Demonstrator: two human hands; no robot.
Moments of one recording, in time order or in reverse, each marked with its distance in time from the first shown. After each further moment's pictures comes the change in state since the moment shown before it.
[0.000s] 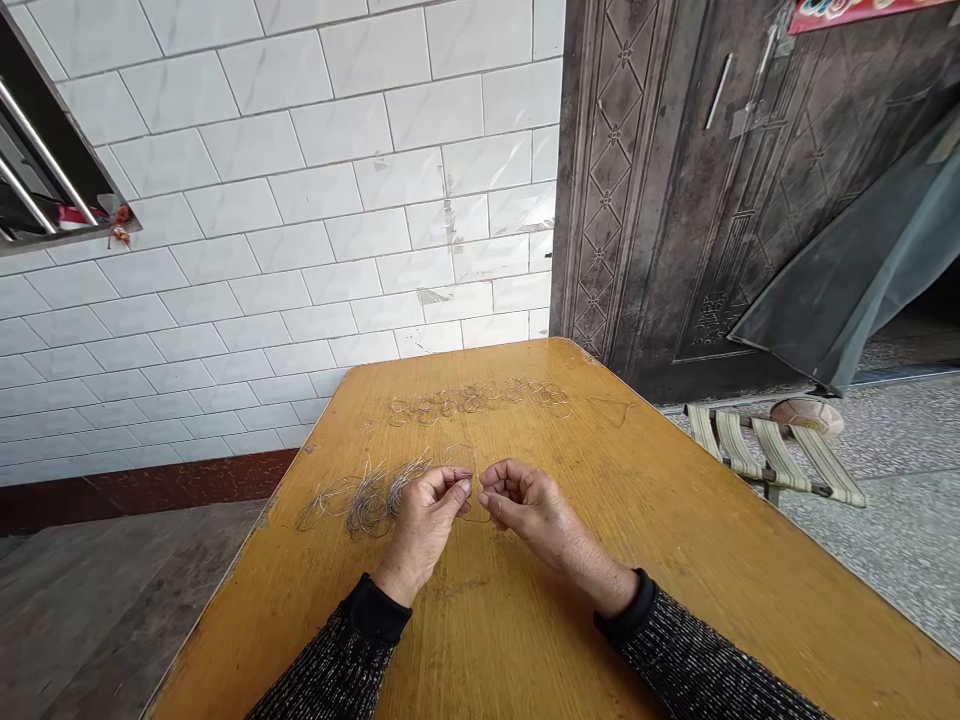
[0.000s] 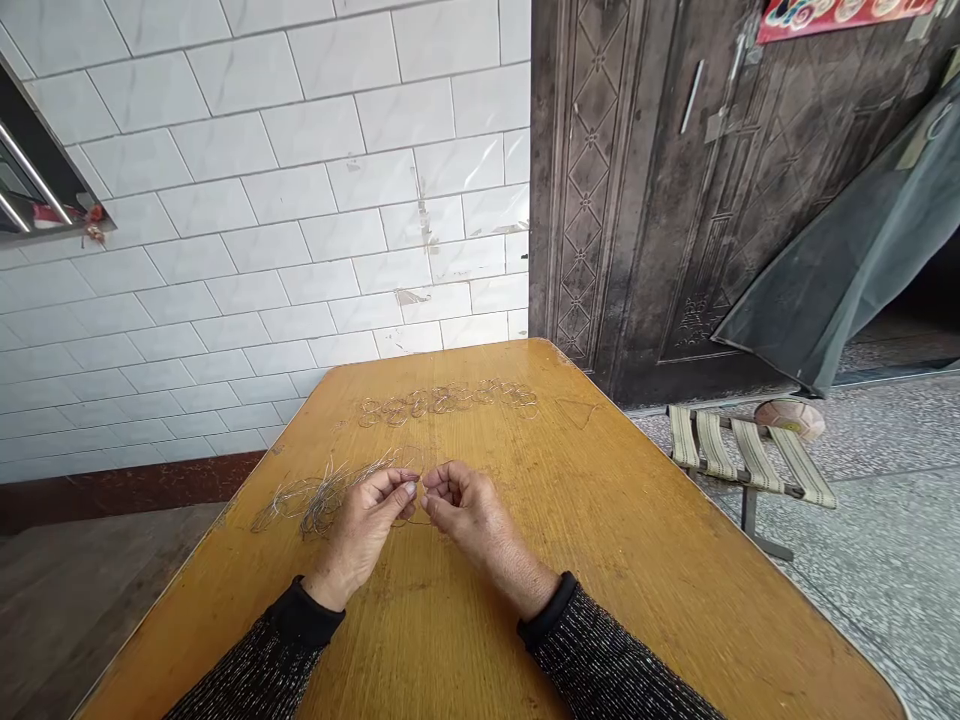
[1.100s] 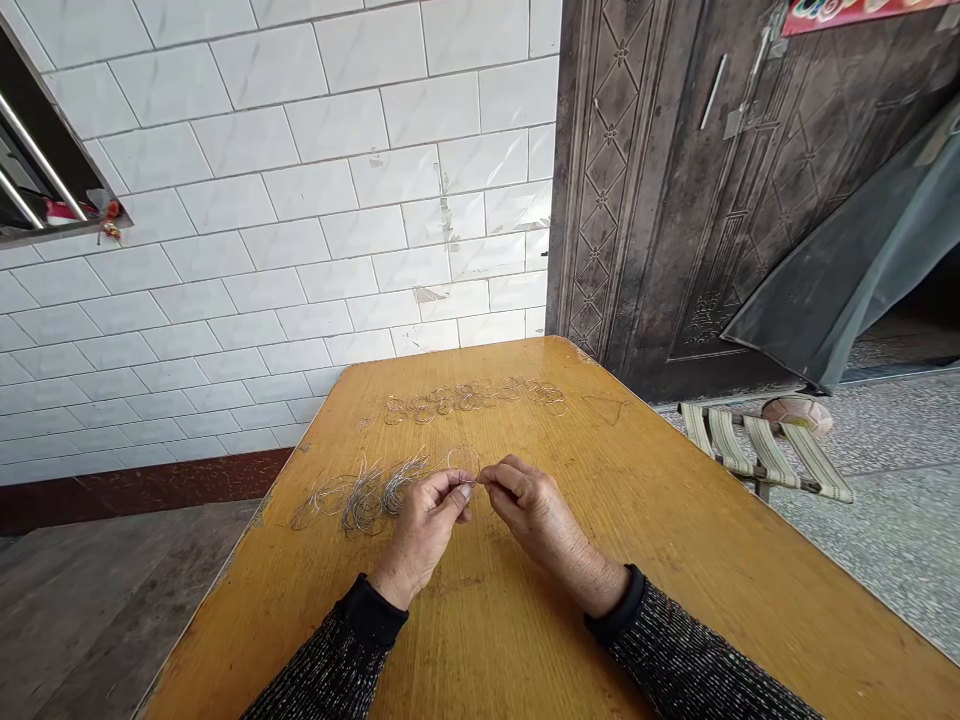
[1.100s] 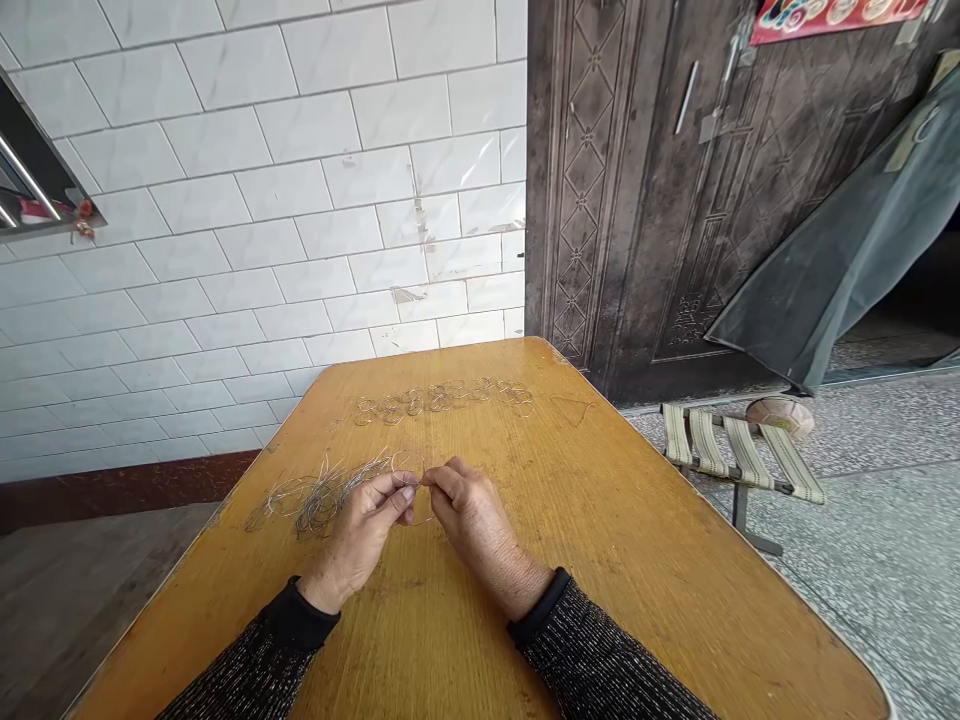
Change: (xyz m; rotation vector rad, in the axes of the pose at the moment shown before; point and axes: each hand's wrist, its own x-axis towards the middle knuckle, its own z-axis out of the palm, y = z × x) left_hand -0.007 0.009 0.004 0.080 -0.069 0.043; right_hand -0.001 0.001 -0.008 -0.748 0.131 -0.437
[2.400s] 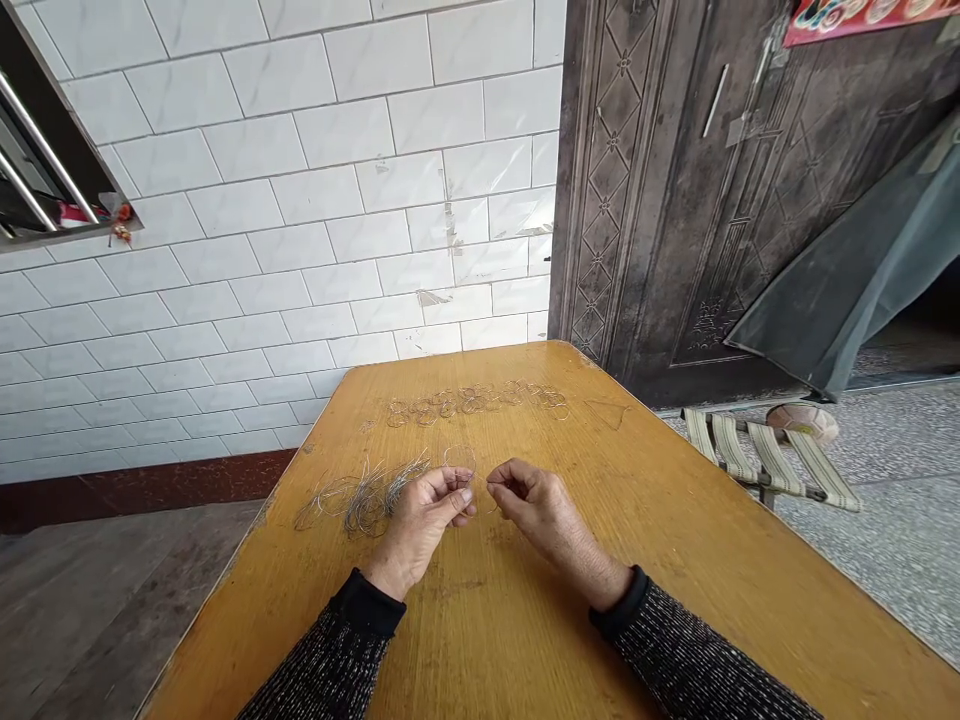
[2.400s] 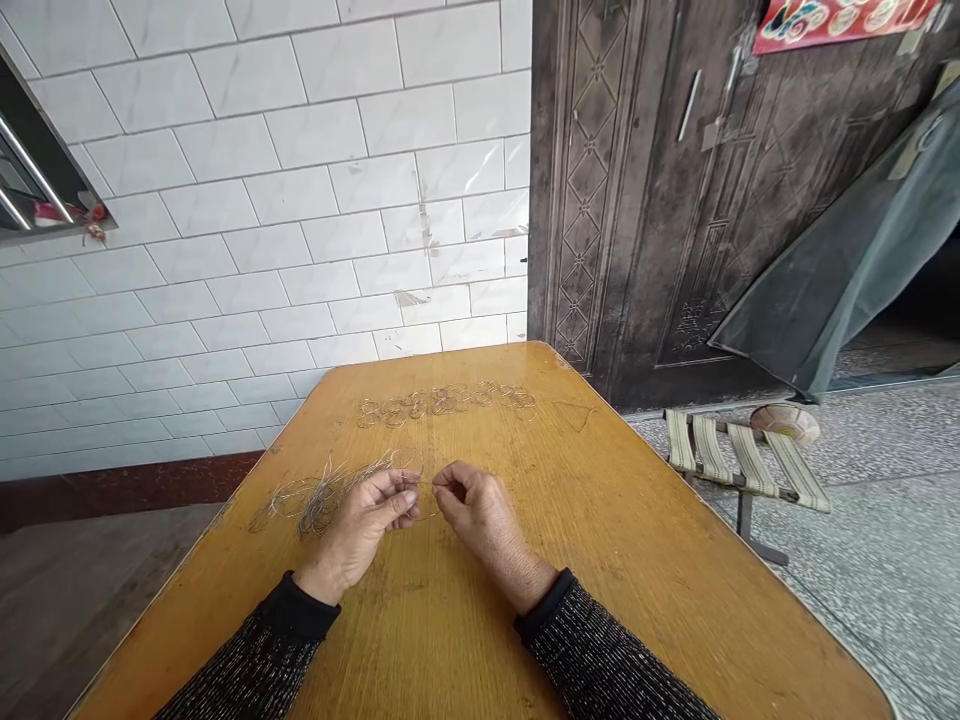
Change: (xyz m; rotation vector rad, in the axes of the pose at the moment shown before) left_hand 0.005 -0.005 -0.010 -0.186 -0.044 -0.181; right_hand 0.003 -0.001 -0.004 0.190 -0.048 0.280
